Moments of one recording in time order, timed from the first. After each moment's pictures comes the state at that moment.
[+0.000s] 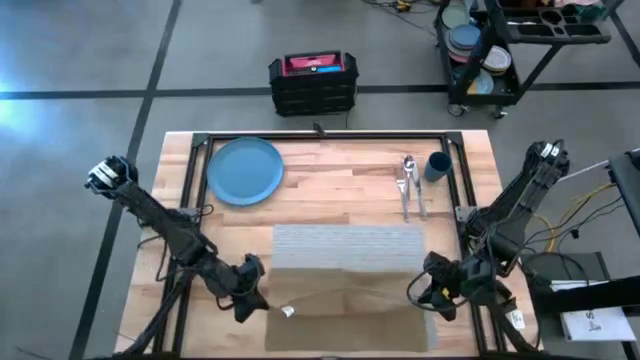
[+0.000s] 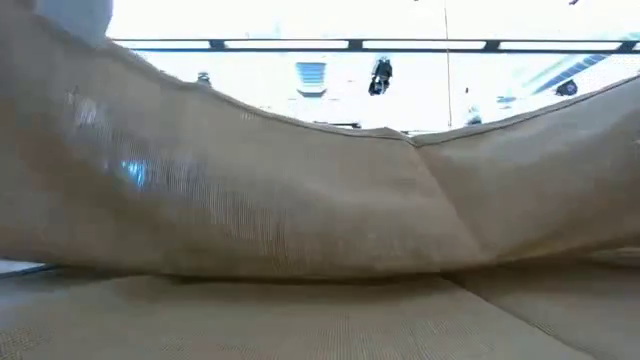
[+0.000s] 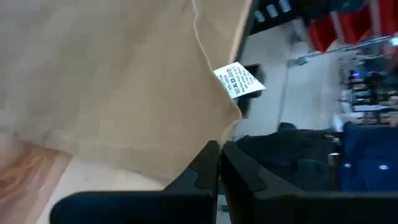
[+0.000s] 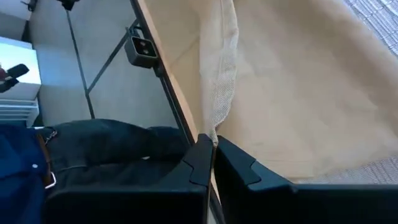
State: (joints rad) left arm -0.72 1.28 0.69 -0.05 -0.11 -1.30; right arm 0.93 1.08 0.78 -0.49 0.26 1.47
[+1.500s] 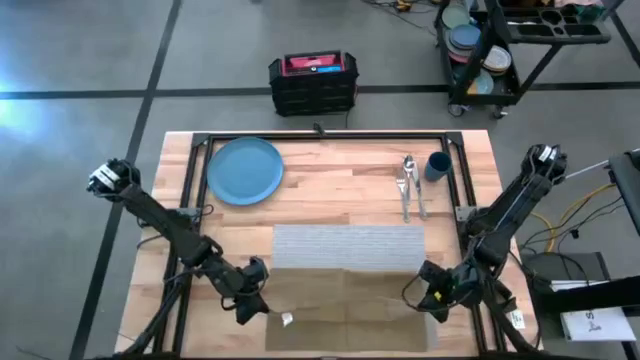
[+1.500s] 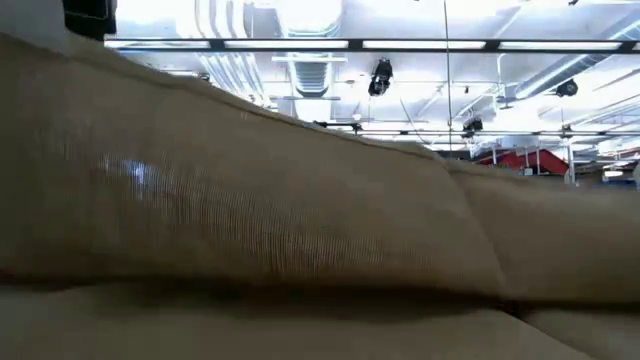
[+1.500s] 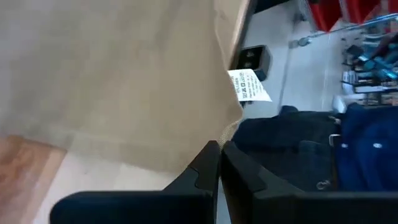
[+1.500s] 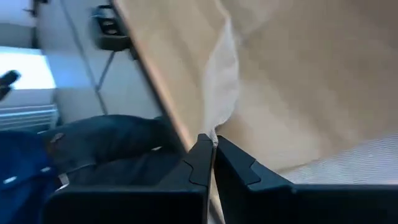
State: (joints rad) left arm -0.69 1.30 0.69 -0.02 -0.01 -1.26; right arm 0.95 1.15 0.57 -0.14 0.20 1.60
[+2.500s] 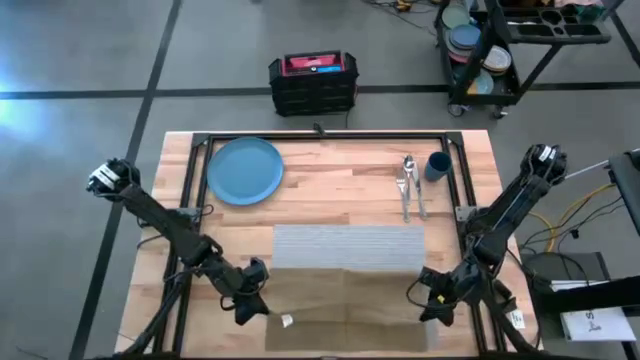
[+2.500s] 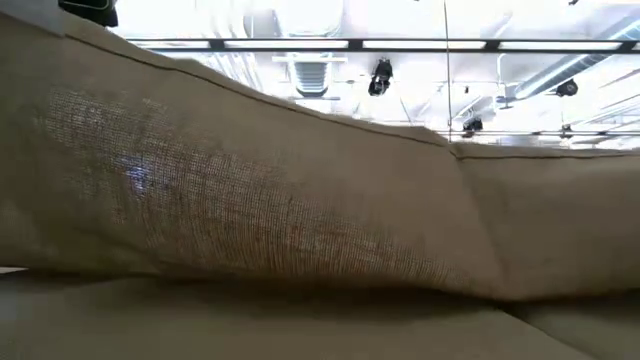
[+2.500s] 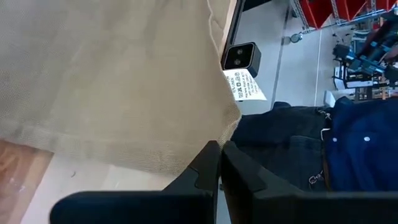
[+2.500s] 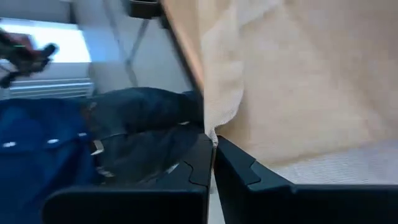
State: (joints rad) left arm -0.69 1.30 0.69 0.00 0.01 -1.25; right arm 0.95 1.15 0.48 0.07 0.10 1.60
